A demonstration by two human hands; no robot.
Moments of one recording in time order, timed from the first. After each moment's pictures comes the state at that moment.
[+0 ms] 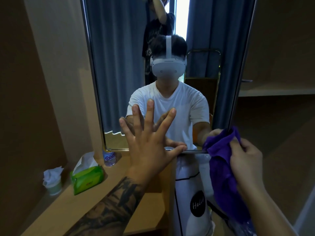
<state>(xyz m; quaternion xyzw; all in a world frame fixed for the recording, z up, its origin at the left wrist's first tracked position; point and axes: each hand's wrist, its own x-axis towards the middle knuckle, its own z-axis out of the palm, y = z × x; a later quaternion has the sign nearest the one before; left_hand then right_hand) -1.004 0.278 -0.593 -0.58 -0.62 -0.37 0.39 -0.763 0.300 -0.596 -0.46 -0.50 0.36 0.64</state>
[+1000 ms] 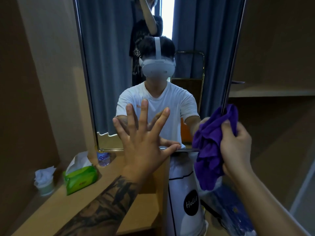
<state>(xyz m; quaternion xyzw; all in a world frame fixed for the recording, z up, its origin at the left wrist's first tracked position) -0.998 0.276 -0.592 -0.57 -0.63 -0.36 0.39 -0.777 0.299 -0.556 -0.39 -0.49 0.36 0.69</state>
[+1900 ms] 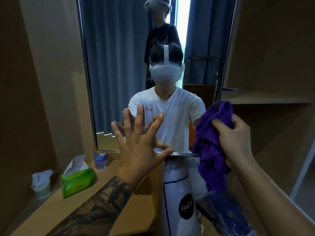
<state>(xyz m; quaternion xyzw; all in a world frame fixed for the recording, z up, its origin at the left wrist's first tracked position) -0.995 0.264 -0.583 -0.59 -0.64 -0.36 0.34 -0.760 0.297 -0.522 -0.38 -0.56 0.32 0.66</state>
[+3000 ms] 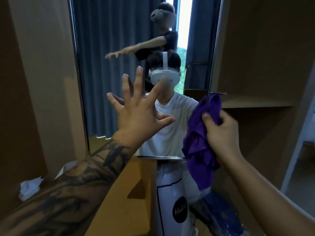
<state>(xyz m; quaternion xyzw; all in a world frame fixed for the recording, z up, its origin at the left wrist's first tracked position) -0.969 0.265 -0.471 -0.60 -0.64 -0.36 0.31 -0.757 0.300 -0.506 -0.39 -0.61 0.21 0.65</state>
